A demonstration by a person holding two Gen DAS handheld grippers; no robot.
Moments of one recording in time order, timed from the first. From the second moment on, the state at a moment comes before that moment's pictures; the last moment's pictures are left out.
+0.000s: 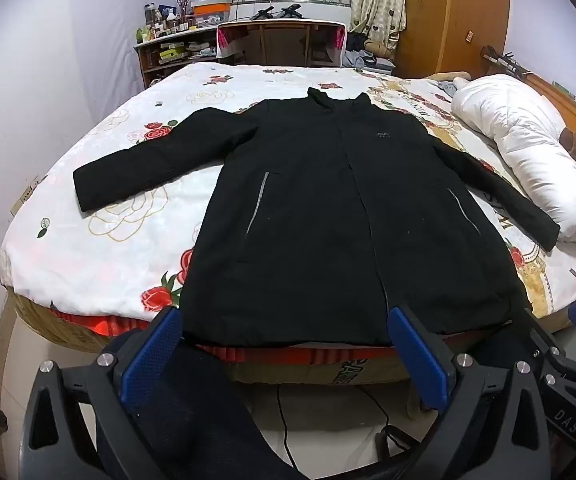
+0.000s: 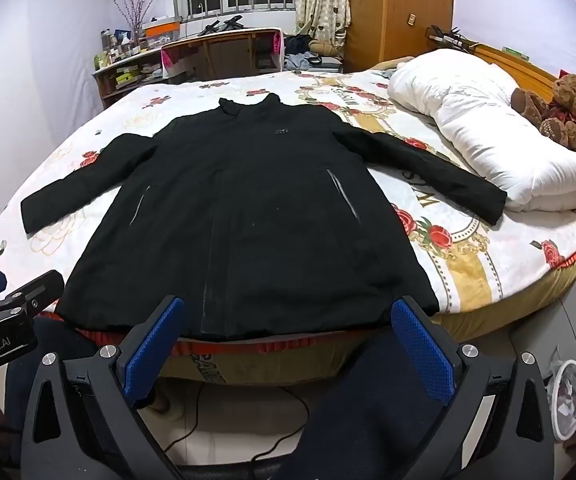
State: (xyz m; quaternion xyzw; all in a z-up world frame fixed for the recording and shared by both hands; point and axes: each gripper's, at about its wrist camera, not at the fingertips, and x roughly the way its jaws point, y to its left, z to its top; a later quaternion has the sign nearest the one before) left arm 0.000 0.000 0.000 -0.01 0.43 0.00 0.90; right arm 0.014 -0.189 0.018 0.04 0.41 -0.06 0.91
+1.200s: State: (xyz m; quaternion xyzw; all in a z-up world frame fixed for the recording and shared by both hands) left arm -0.001 0.005 0.009 0.00 0.41 0.02 0.91; right arm 0.015 -0.186 0.025 0.01 0.39 -0.07 0.92
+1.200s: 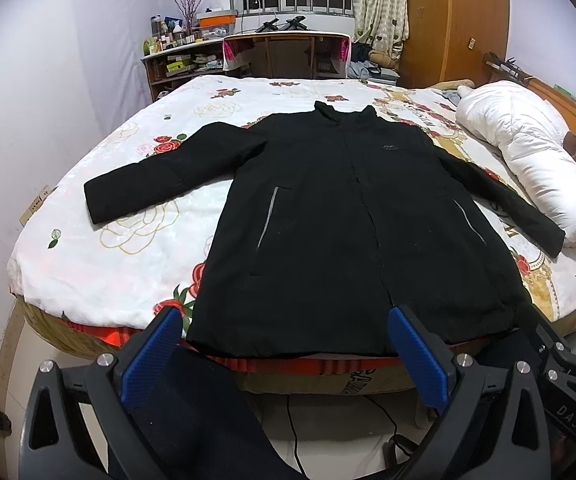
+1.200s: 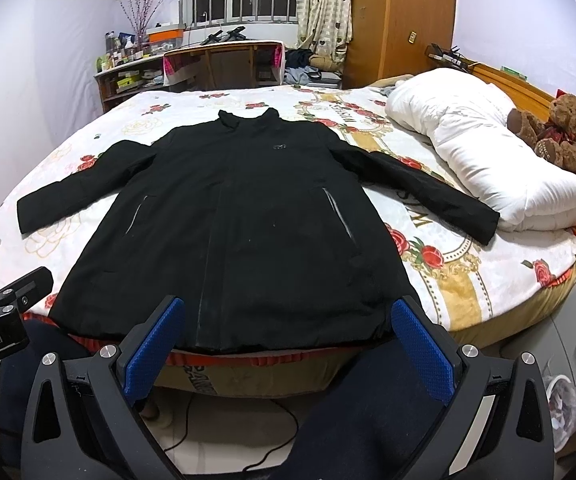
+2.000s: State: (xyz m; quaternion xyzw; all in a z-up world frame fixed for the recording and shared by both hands) left arm 0.004 0.007 0.003 0.00 0.41 0.02 0.91; right arm 0.020 -0.183 0.024 0.00 0.39 -0.07 0.92
